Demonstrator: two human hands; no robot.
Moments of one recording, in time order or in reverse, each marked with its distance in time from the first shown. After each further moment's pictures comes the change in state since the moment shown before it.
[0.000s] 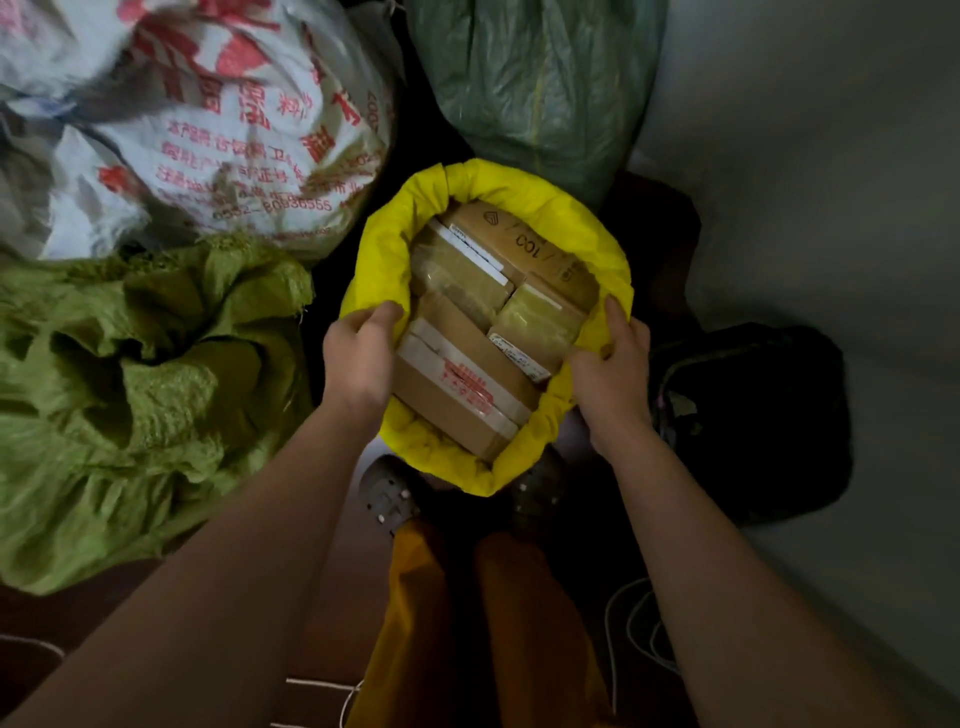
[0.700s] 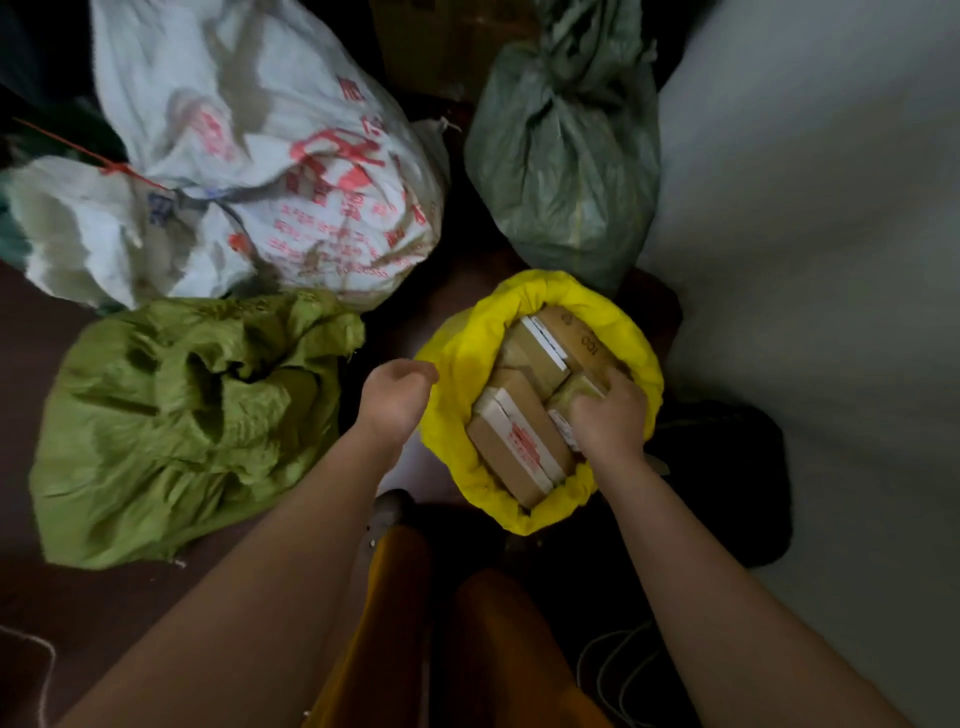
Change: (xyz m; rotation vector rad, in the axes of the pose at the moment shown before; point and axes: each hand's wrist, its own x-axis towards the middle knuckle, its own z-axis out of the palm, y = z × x) left_hand -0.044 0.037 -0.033 -0.001 -0.147 -0.055; right_hand -0.046 -0.079 -0.025 -0.211 -0.016 0.070
